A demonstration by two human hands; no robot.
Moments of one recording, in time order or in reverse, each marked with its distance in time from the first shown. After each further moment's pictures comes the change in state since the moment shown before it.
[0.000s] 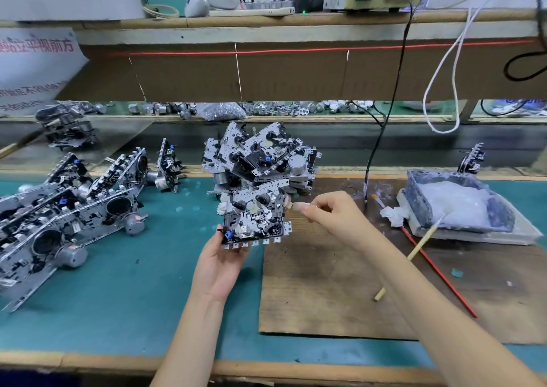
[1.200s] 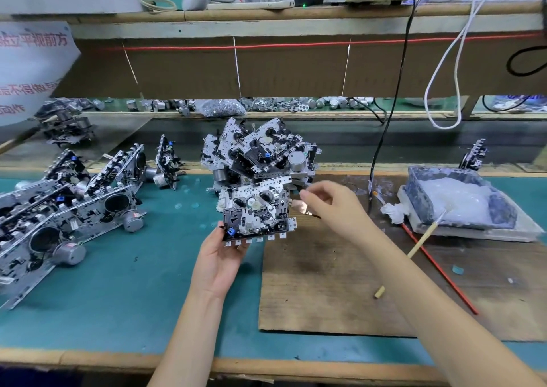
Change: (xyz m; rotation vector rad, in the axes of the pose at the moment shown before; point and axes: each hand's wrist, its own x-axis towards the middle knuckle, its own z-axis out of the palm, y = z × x) left_hand 0.002 -0.001 -0.004 0.084 -0.015 0.021; right_hand 0.004 -0.003 0.004 -0.018 0.058 0.101
